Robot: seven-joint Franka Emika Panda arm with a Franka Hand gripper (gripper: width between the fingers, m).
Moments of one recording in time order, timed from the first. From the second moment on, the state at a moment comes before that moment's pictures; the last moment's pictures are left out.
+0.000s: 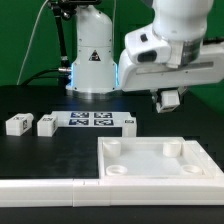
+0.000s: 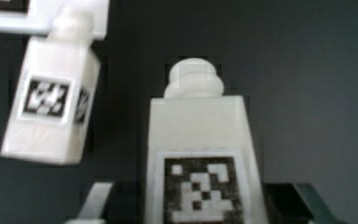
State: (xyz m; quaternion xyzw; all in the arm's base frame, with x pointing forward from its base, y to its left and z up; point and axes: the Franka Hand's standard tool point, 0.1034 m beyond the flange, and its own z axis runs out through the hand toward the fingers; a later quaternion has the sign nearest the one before) arm 0.447 0.122 0.091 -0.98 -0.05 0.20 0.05
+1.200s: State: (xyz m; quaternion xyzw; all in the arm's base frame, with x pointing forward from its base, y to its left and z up) arm 0.502 0.121 0.117 -0.99 -0.06 -0.14 0.05
